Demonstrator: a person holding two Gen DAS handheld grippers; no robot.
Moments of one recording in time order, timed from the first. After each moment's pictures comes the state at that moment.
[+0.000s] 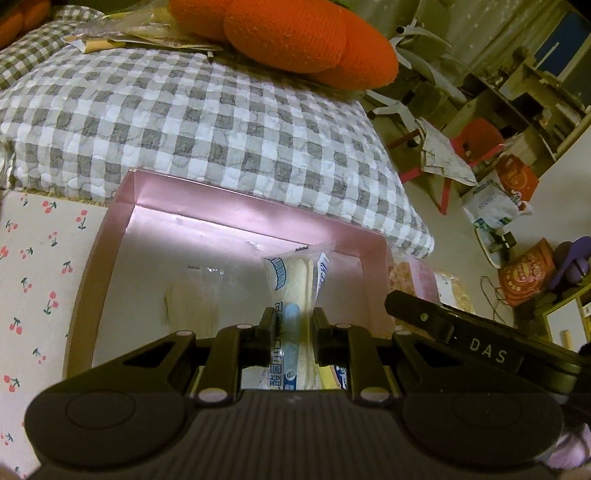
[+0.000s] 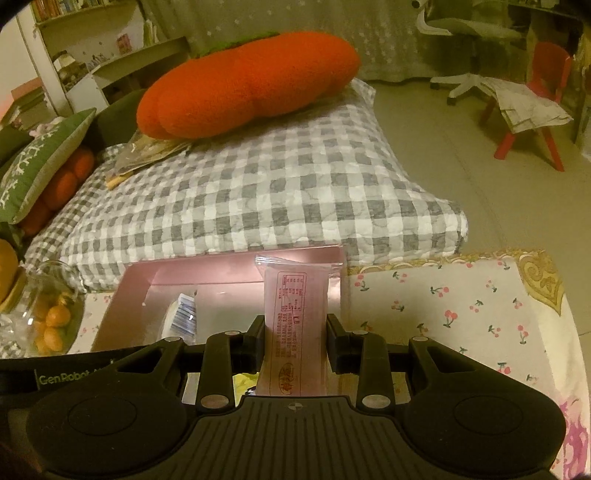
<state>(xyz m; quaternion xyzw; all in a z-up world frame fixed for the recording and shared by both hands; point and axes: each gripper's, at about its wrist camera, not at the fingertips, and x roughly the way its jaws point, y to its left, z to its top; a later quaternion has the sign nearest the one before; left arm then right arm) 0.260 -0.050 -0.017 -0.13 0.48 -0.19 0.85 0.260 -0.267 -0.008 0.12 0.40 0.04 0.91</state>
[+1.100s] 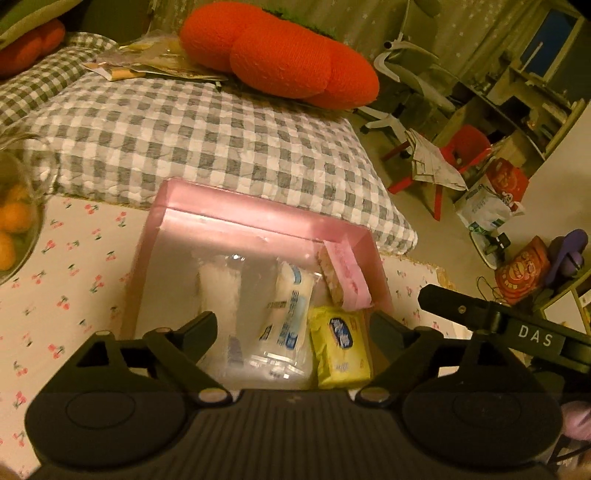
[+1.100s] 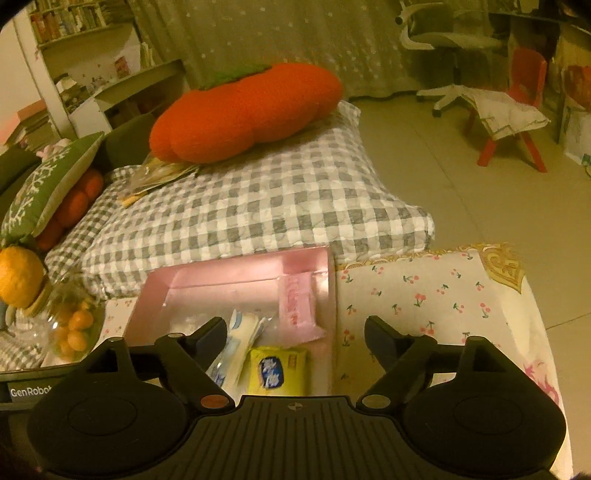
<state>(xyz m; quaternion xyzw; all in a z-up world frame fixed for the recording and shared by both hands) 0.209 -0.025 0.016 -0.12 0.45 -0.19 0.87 0.200 -0.273 0.030 0.14 0.38 0.02 0.92</state>
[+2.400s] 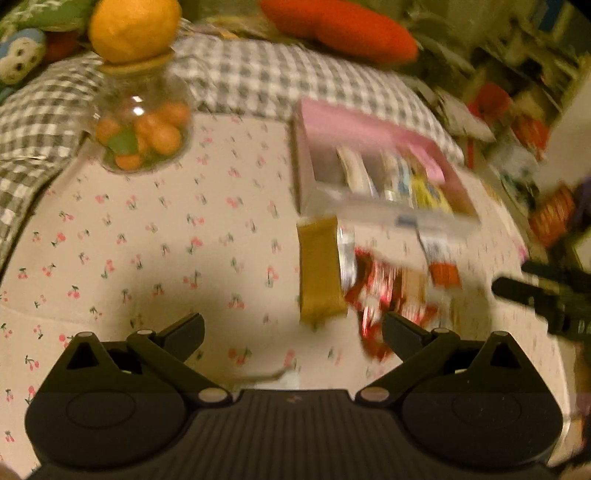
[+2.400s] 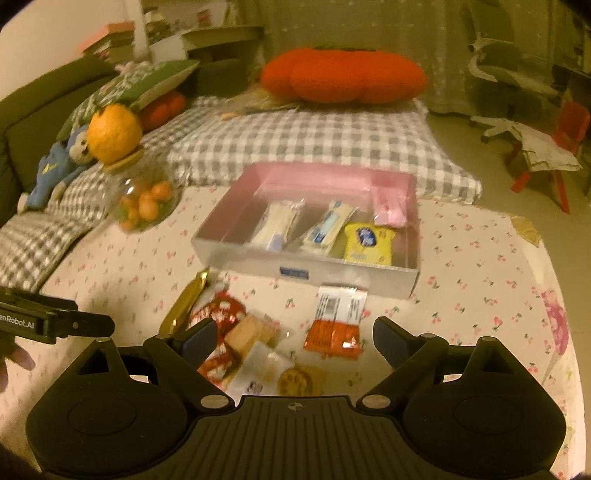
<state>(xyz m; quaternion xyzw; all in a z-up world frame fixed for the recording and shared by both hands) 0.092 0.106 -0.018 -0.04 0.49 -0.17 0.86 0.059 -0.174 0.006 0.02 0.38 0.10 0.92</state>
